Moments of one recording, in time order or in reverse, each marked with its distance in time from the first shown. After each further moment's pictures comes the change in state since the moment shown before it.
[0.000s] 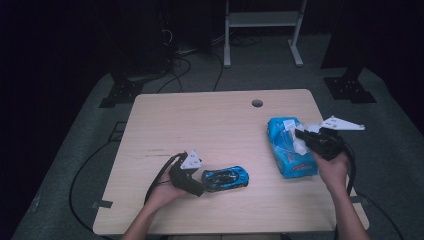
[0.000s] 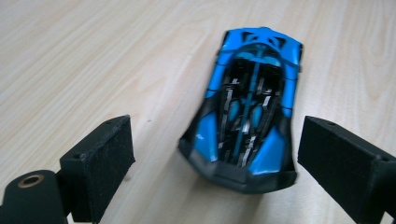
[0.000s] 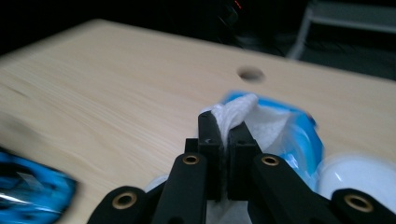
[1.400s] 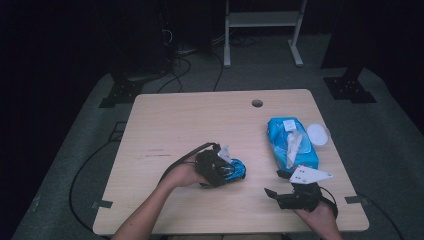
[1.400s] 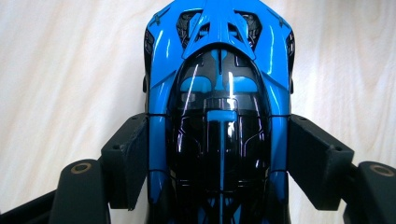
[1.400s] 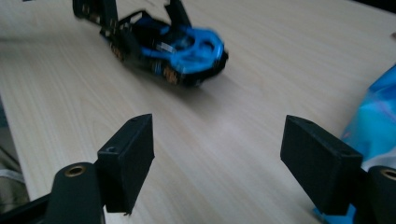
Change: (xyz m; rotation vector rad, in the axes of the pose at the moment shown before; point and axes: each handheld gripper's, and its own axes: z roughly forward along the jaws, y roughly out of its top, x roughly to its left) left arm -0.010 0.071 0.061 0.334 -0.205 0.232; right arm 0.101 -0.078 -0.012 0.156 0.209 -0.240
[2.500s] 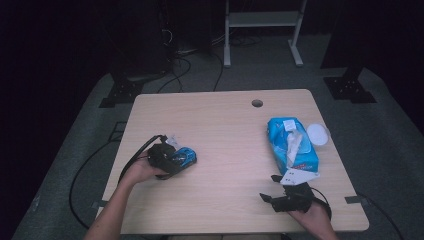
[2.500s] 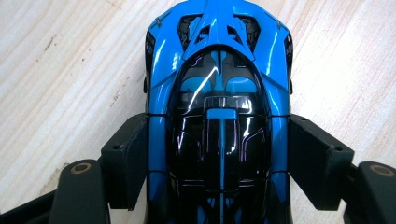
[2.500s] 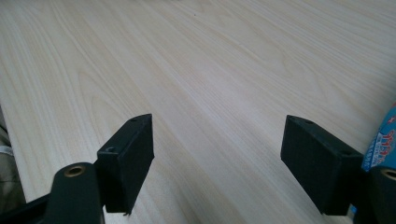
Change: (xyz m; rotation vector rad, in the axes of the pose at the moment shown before) left arm 0.064 -0.136 -0.052 0.028 0.177 -0.331; right arm 0.004 -0.010 0.023 0.101 0.051 0.000
